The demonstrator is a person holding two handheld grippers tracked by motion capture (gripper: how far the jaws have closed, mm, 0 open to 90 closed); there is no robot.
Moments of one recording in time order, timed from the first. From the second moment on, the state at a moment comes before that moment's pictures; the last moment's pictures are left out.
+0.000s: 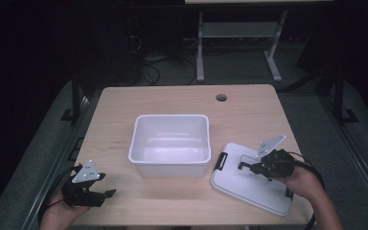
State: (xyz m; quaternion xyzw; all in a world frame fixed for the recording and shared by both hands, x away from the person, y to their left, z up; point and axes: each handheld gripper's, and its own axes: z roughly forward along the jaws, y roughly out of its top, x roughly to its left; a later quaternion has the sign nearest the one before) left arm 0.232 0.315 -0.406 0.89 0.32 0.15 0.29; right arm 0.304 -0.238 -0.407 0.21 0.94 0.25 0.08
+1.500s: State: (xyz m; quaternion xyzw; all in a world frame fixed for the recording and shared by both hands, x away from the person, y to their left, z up) left arm 0.233 0.315 -0.407 0.89 0.32 0.15 0.29; right arm 0.301 -0.246 -0.386 0.21 0.94 0.26 0.10
